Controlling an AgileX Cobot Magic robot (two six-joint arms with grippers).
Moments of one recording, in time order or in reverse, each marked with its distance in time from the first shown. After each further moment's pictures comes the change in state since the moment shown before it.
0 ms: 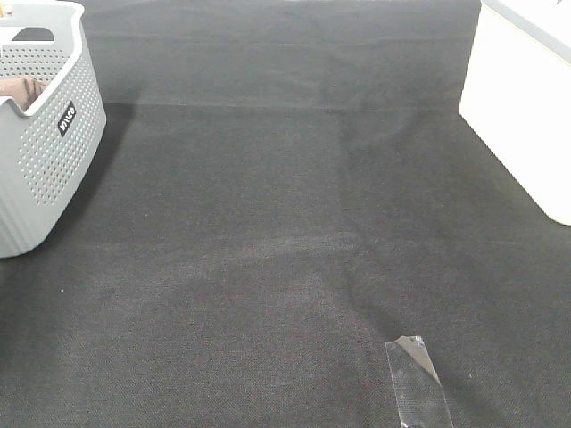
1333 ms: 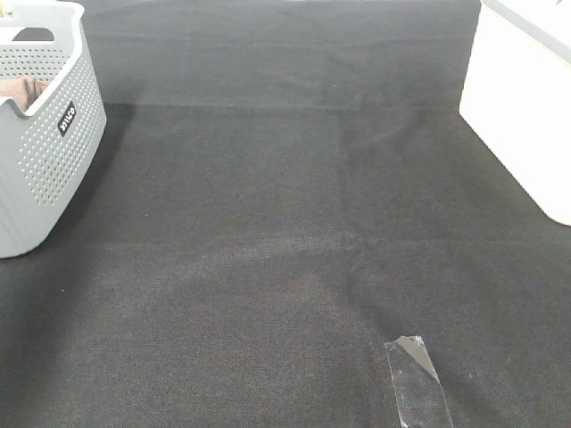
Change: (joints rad) left arm -0.101 -0.852 0.476 -0.054 0.118 -0.274; right arm 0.000 0.000 0.000 0.000 0.000 0.000
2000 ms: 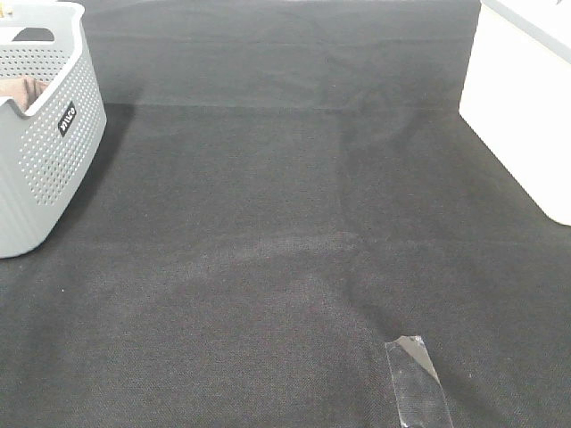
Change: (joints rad) left arm 0.000 -1.167 0.826 -0.460 -0.073 -0.623; right arm 0.000 0.000 0.000 0.000 0.000 0.000
